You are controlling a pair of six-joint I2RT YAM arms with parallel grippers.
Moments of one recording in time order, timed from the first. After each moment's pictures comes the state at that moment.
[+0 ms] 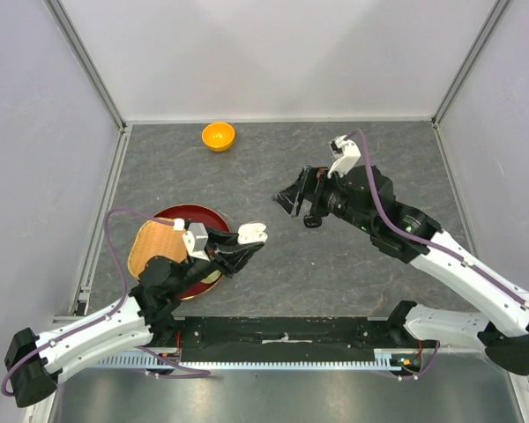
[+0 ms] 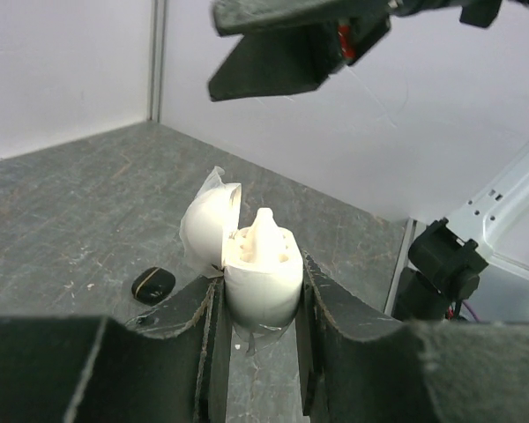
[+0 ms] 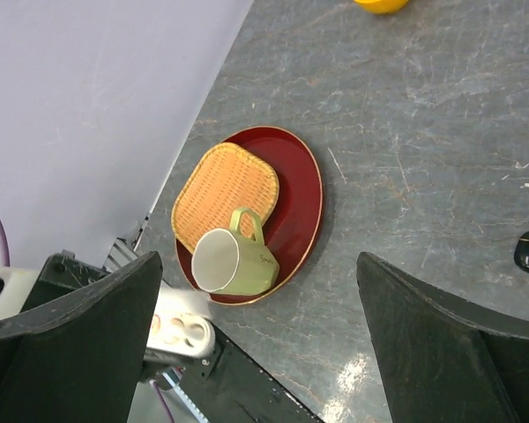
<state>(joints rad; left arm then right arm) -0.95 0.54 0.25 0.62 0.07 -0.24 0.85 1.05 1.18 -0.38 0.09 0.66</state>
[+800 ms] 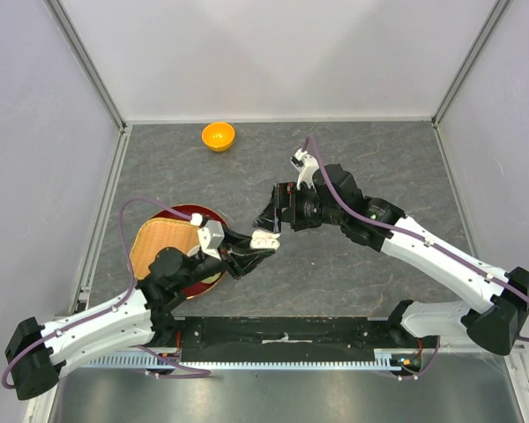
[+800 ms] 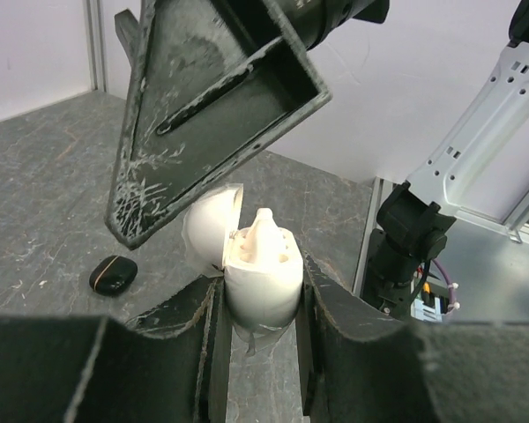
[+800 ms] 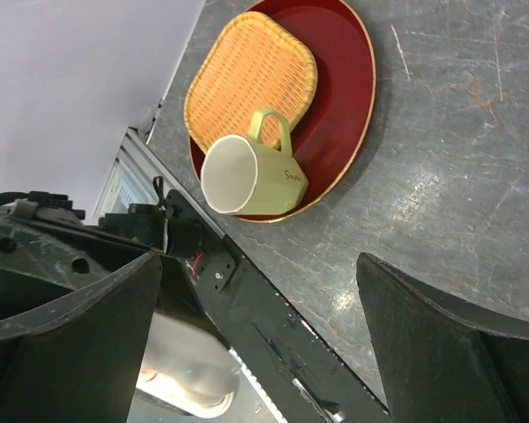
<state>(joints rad) -0.95 0.68 0.31 0.61 0.22 -0.24 0.84 1.25 1.18 -0.39 -0.22 0.67</state>
